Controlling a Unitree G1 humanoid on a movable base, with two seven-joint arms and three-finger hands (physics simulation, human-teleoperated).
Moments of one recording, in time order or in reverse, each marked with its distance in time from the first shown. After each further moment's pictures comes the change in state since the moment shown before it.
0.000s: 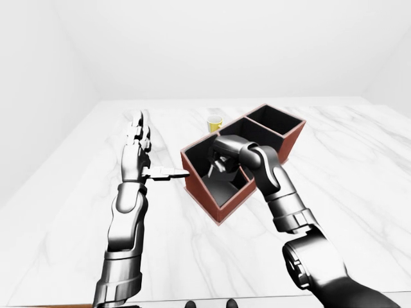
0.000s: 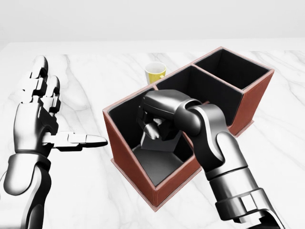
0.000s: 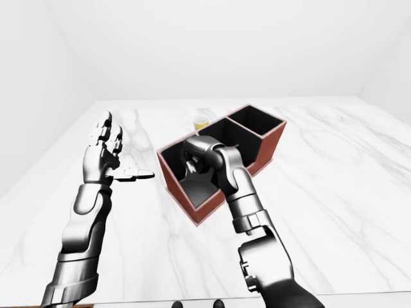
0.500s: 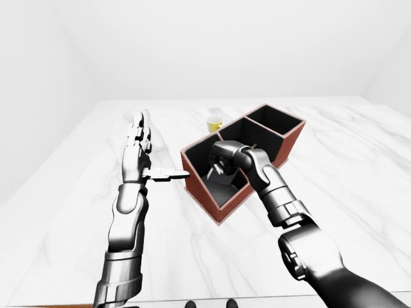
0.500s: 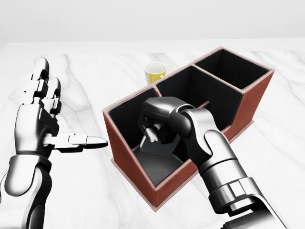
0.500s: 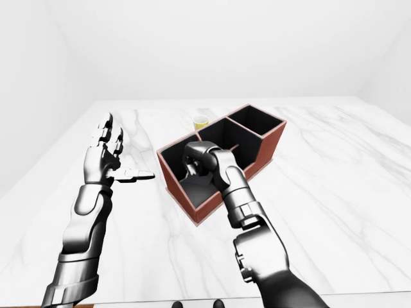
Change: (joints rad) left arm 0.006 -0.003 -0.002 0.004 -0.001 0.000 -0.001; right arm -0.097 0.018 0.017 0.294 -0.058 0.000 -0.130
